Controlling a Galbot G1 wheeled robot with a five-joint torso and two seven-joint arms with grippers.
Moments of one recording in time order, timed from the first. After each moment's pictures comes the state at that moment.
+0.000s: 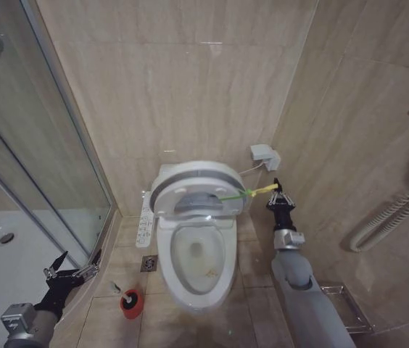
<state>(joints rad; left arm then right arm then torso) 1.69 -1.17 -0.84 -2.12 -0.51 0.13 0.01 -1.02 1.35 0.51 1.66 0.09 0.31 0.21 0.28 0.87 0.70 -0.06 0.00</state>
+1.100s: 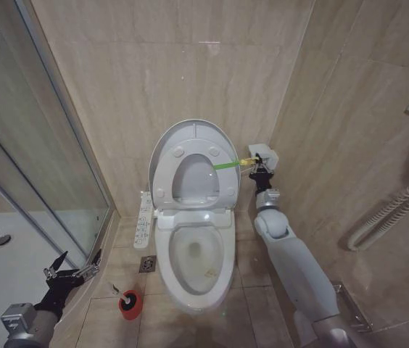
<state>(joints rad) 1.69 -1.17 -0.84 -2.12 -0.51 0.13 0.01 -0.64 1.30 0.28 1.39 0.18 0.21 0.27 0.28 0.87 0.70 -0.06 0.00</state>
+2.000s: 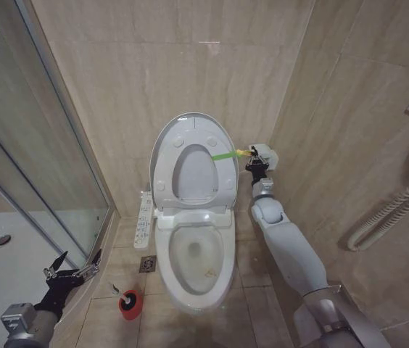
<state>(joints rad) 1.69 -1.17 -0.84 -2.12 -0.51 0.13 0.01 -0.51 1.29 0.26 1.22 0.16 0.25 0.24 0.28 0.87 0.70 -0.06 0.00</state>
